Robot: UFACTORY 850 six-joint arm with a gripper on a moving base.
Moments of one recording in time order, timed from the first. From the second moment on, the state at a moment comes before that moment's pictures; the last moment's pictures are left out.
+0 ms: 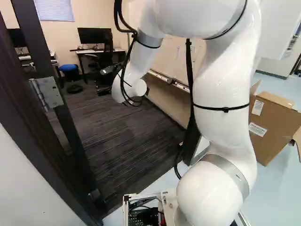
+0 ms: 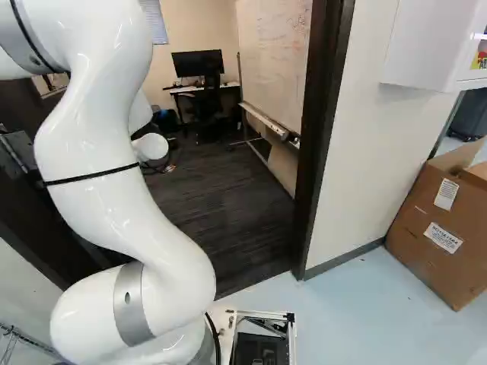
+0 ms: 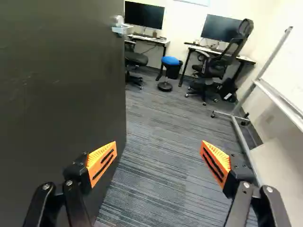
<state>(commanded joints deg) 25.4 -17.8 -47.0 -14.8 43.4 0.0</state>
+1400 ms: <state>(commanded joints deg) 4.5 10.0 -12.4 -2.6 48.8 0.0</state>
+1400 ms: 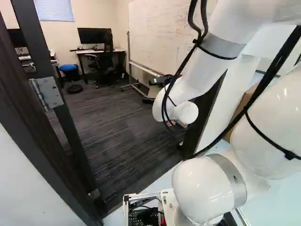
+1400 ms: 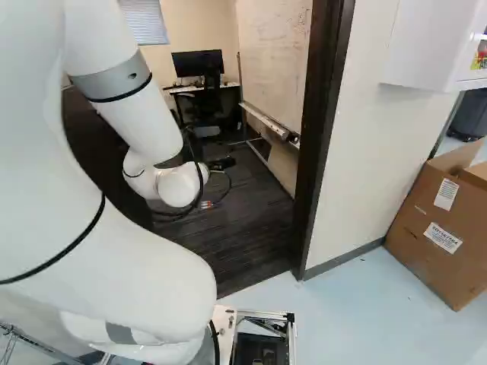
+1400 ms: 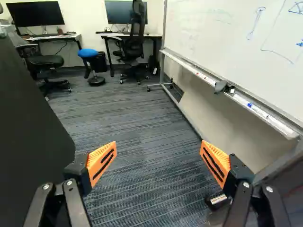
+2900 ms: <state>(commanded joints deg) 0.0 16.0 -5.0 0.0 50.0 0.0</state>
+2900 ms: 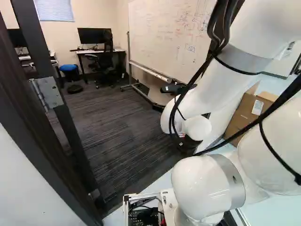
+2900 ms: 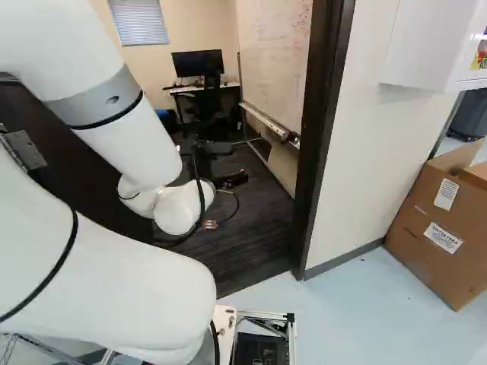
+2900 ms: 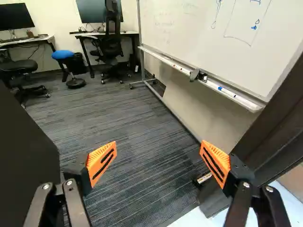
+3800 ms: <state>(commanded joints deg) 0.0 16.0 -5.0 0.0 50.0 0.0</state>
